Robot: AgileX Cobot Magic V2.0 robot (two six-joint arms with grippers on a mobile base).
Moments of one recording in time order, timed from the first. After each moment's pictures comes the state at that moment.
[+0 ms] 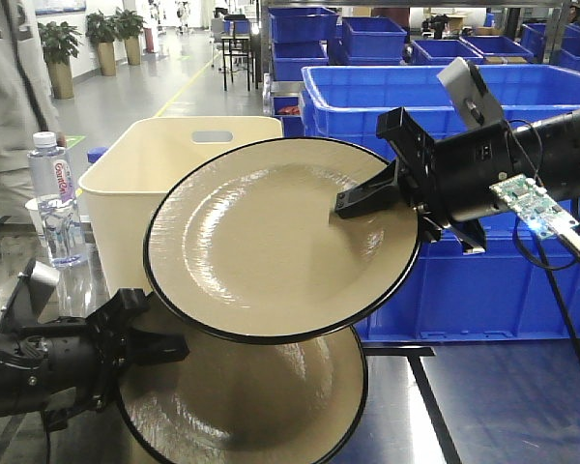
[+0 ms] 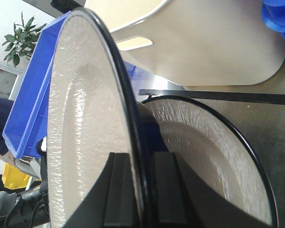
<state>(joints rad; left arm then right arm) -0.16 1.38 -0.94 -1.40 0.63 0.52 0.15 1.66 -1.78 0.92 1.11 -0.07</state>
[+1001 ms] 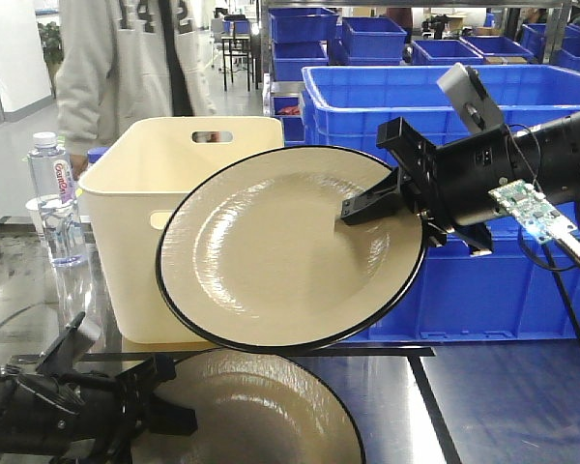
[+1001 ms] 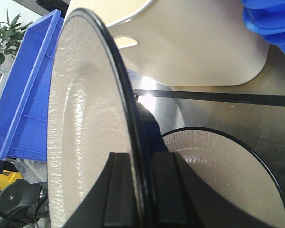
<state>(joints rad) -0.17 1.54 -0.94 -1.18 0.72 0.43 0.15 1.66 -1.78 0.87 1.11 -0.07</state>
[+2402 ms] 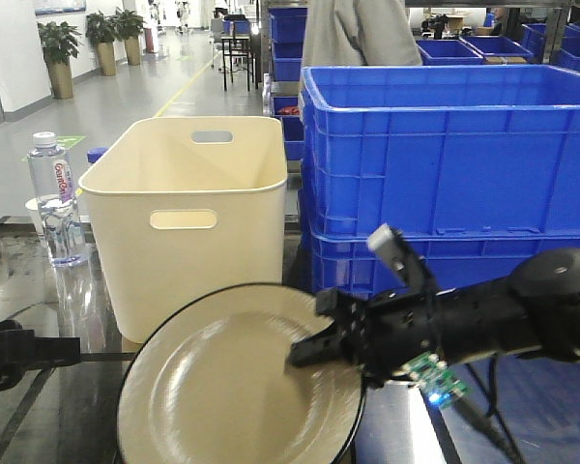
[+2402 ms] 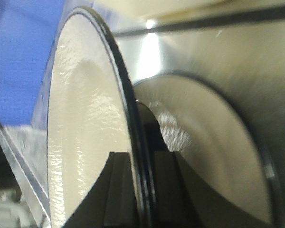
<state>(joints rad) 0.02 1.11 -0.95 -0.77 0.73 0.43 0.29 1.69 -1.28 1.11 0.85 -0.48</state>
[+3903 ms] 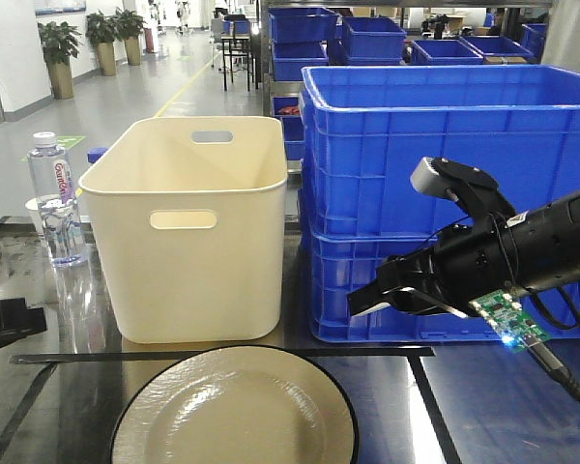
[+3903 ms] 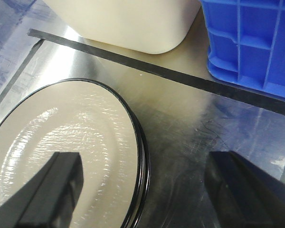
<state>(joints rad) 0.02 1.11 -0.95 -0.78 0.58 0.43 0.20 1.58 -1.49 0.61 0.96 -0.41</state>
